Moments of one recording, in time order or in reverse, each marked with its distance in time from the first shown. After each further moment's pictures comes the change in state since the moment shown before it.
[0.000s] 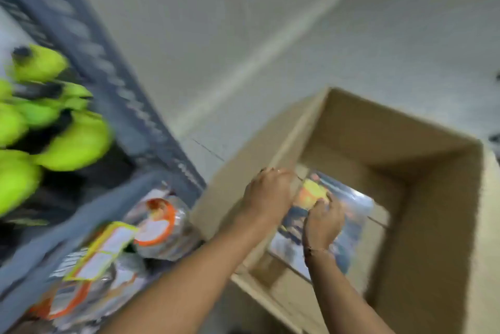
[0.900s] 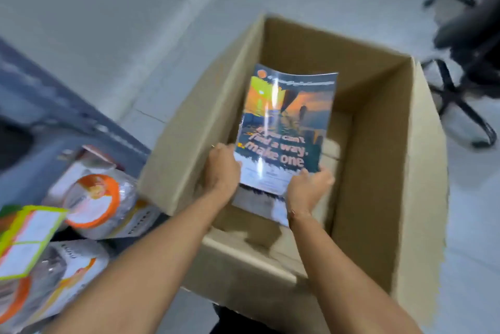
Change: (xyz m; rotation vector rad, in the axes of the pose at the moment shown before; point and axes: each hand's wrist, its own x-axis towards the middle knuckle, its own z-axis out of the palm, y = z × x) left_hand 0.000 -0.016 0.091 -0.058 -0.004 -0.276; right_hand 0.011 0.064 -0.051 0.010 0.270 0.200
